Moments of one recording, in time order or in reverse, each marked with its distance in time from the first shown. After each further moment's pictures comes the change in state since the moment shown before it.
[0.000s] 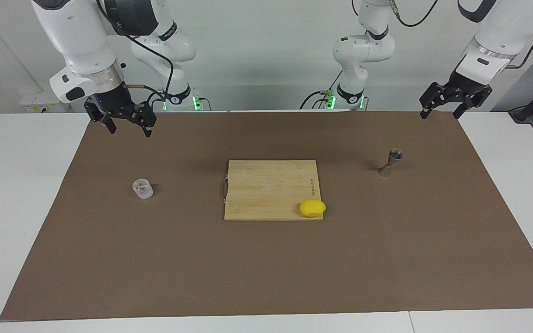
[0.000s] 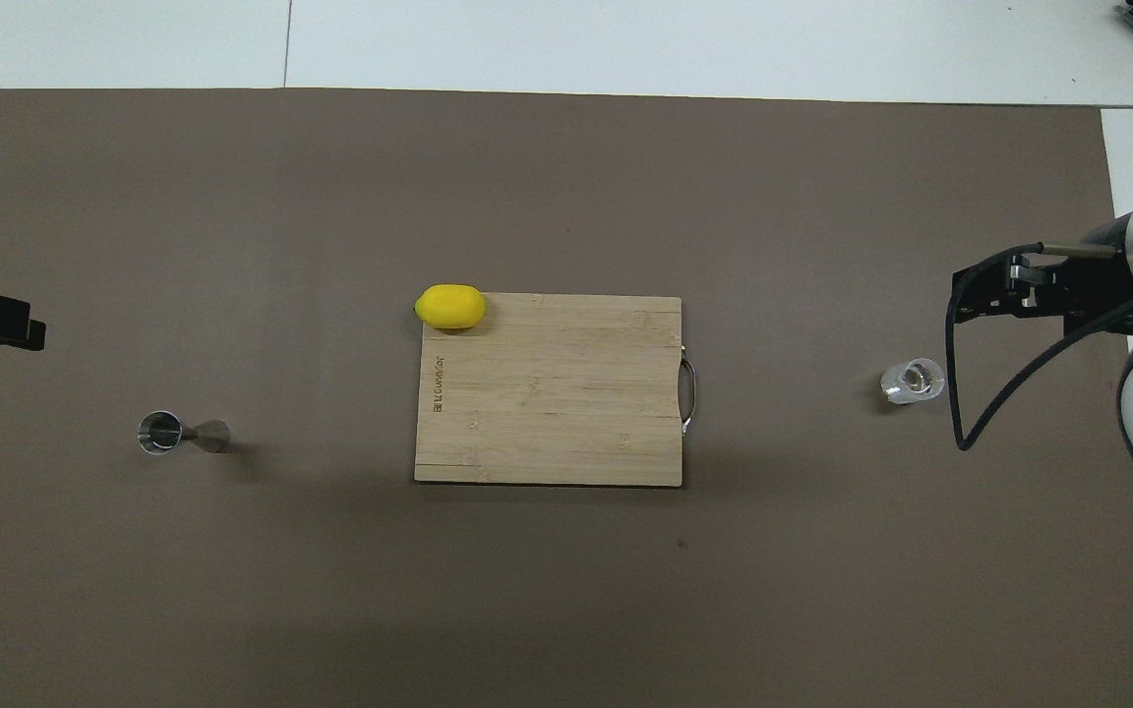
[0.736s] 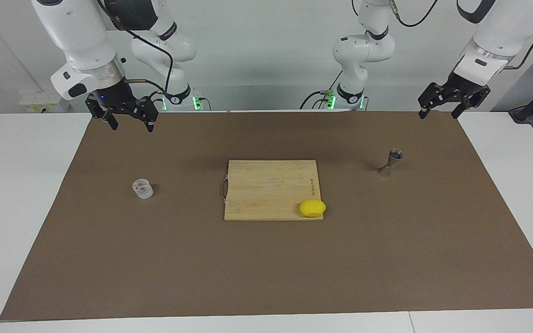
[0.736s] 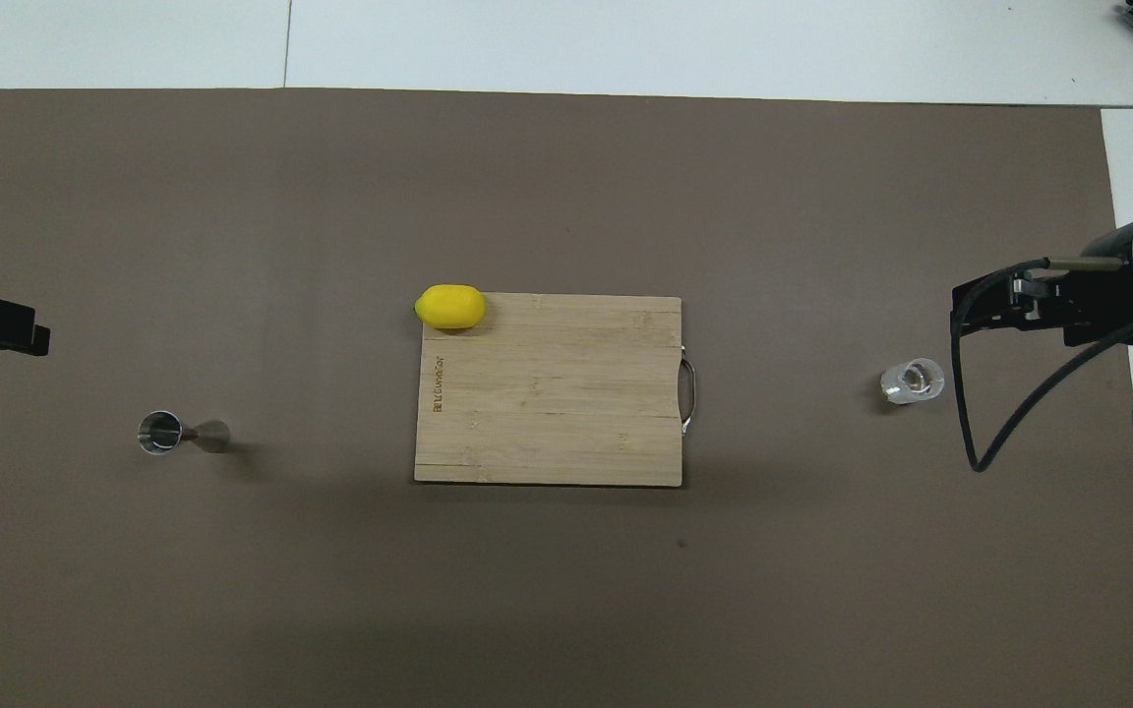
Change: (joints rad) left arm 0.000 -0.002 -0.003 -0.006 0.000 -0.009 0.003; right arm 0.000 -0.012 0.000 0.003 0.015 -0.032 -0.061
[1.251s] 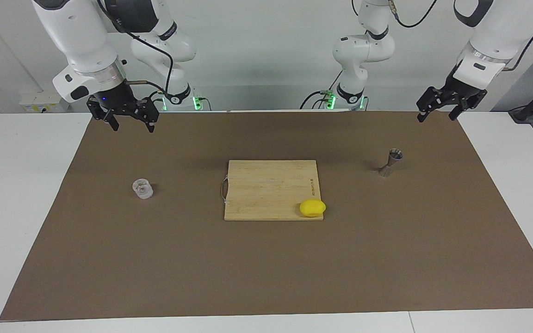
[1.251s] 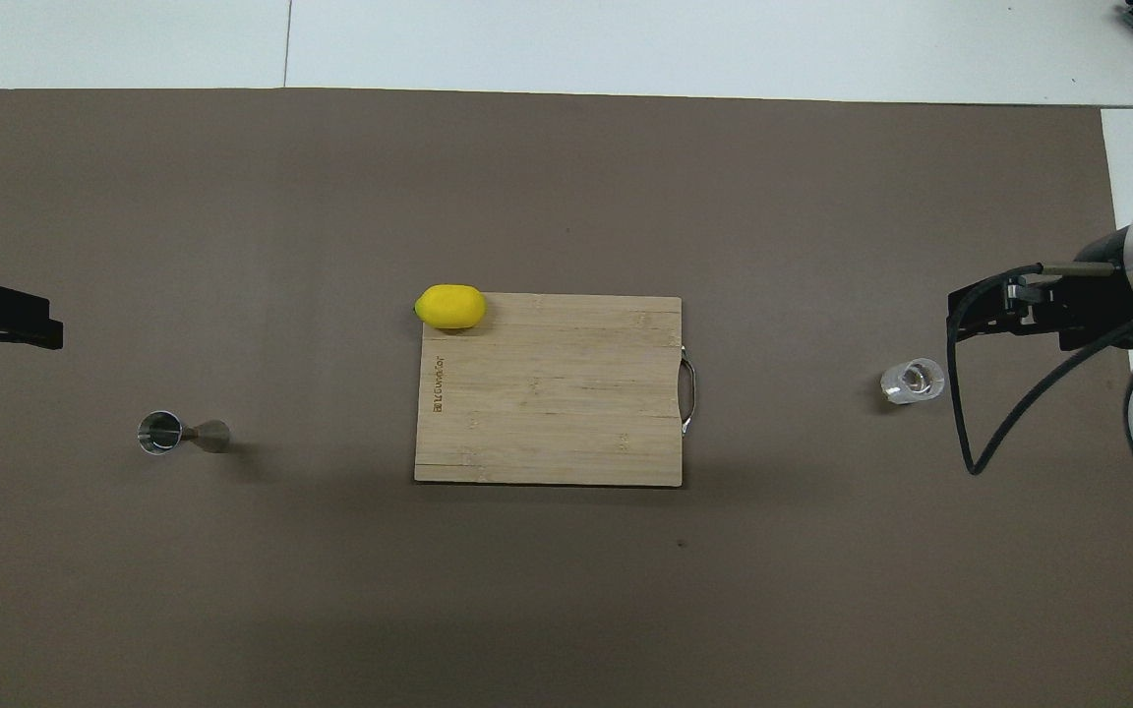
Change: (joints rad) left arm 0.001 -0.001 -0.002 -0.046 0.000 0.041 -0.111; right arm 0.000 -0.001 0.000 -0.014 0.000 0.000 -0.002
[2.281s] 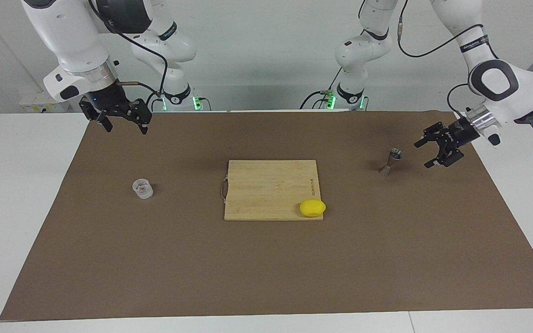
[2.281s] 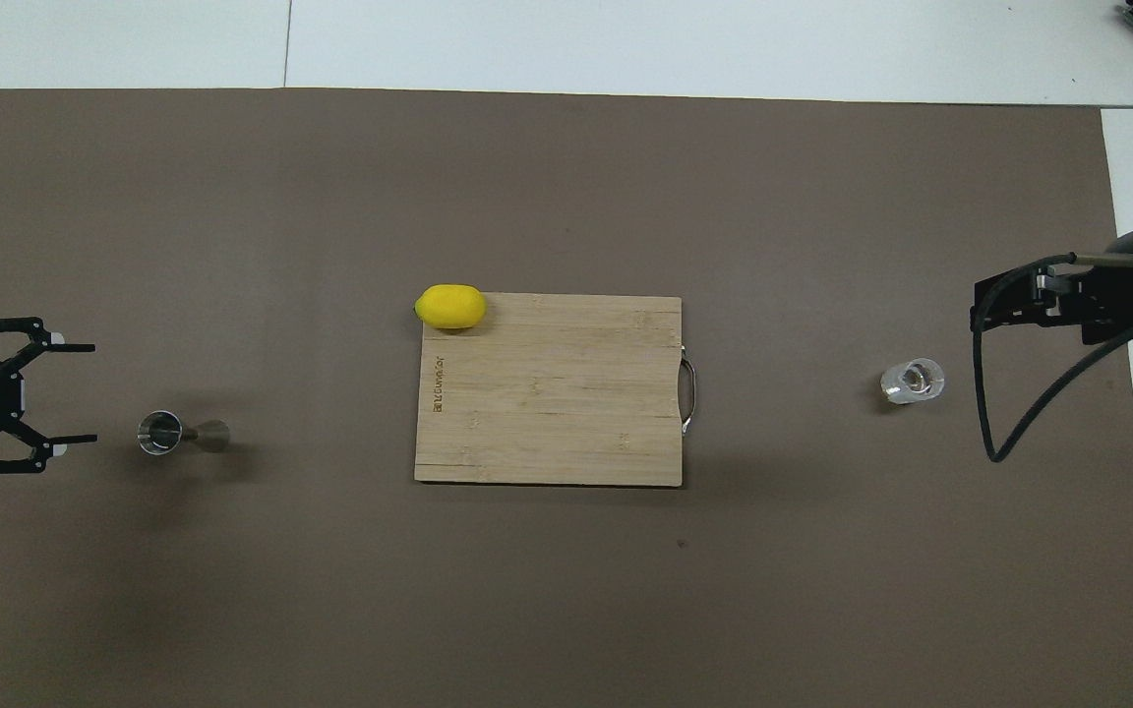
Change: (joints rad) left arm 0.400 0.090 0.014 -0.494 -0.741 0.263 -0.771; right arm -0.031 -0.002 -0.009 -0.004 0.000 0.020 -0.003
